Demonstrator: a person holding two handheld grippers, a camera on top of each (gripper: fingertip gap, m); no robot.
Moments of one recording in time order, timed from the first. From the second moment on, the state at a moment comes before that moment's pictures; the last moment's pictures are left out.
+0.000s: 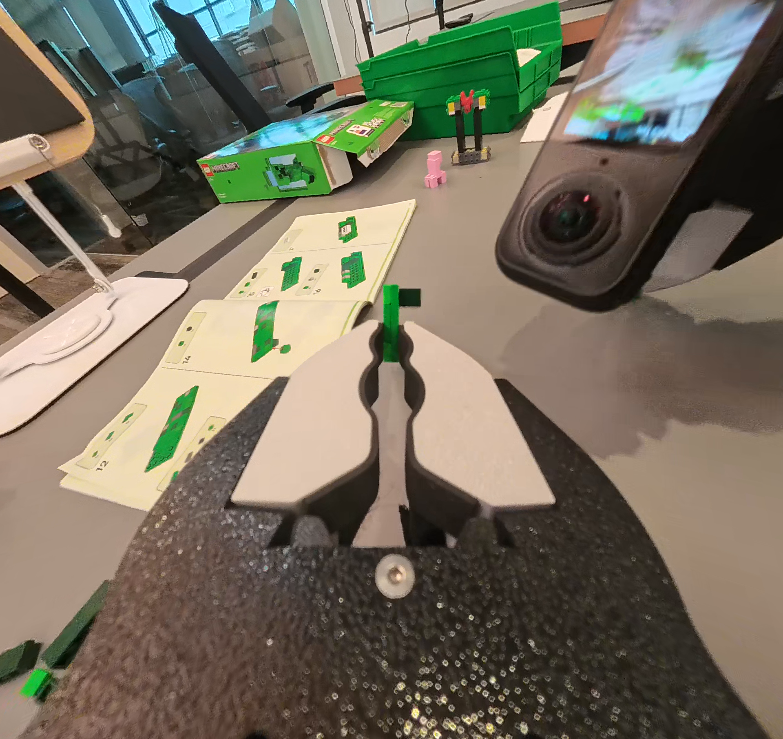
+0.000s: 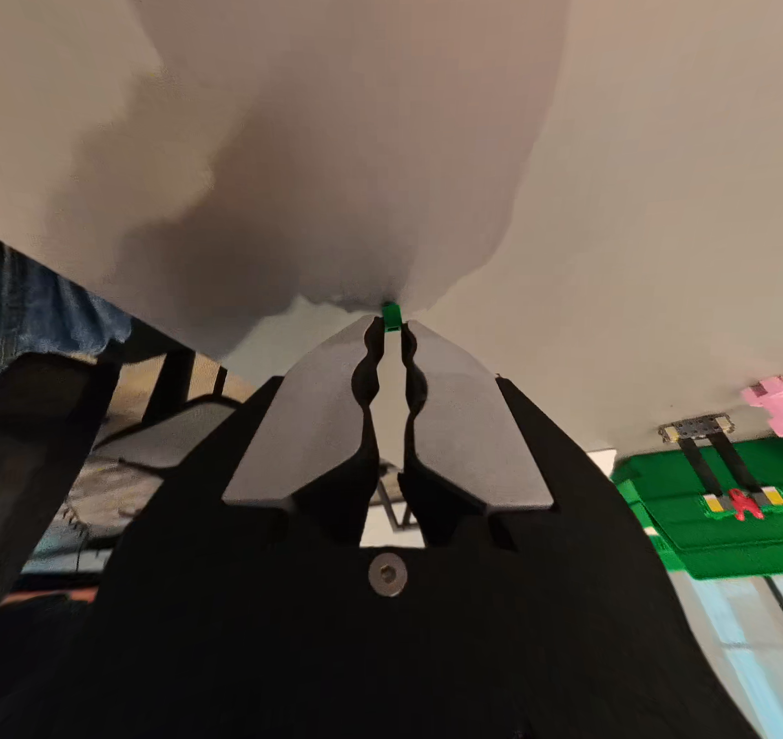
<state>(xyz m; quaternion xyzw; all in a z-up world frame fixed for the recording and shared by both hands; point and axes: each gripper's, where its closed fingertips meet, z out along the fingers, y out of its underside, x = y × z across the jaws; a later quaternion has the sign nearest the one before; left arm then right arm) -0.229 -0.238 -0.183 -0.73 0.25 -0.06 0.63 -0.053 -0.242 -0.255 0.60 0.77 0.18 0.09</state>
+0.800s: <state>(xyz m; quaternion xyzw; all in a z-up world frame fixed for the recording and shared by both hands) -0.231 -0.239 -0.182 -0.73 0.25 -0.07 0.64 -0.156 -0.287 -0.255 0.58 0.73 -0.24 -0.26</state>
